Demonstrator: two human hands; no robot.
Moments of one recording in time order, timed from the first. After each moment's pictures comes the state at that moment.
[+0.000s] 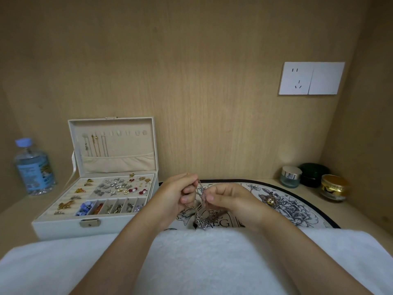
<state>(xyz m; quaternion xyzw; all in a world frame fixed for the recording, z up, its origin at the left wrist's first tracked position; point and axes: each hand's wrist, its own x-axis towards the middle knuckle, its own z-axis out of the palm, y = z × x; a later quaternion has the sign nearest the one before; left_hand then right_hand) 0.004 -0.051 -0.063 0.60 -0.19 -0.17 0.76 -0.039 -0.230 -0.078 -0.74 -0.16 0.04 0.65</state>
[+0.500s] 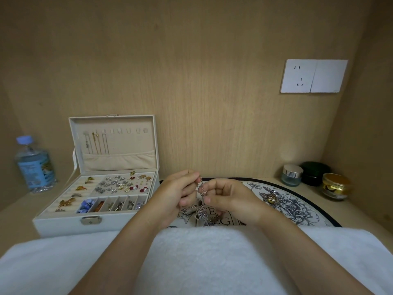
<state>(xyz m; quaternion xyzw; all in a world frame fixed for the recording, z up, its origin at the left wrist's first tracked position) 0.004 -0.050 -0.065 0.60 -0.21 -0.17 0.76 -0.040 -0.224 -0.072 -0.76 -0.15 0.02 0.63</state>
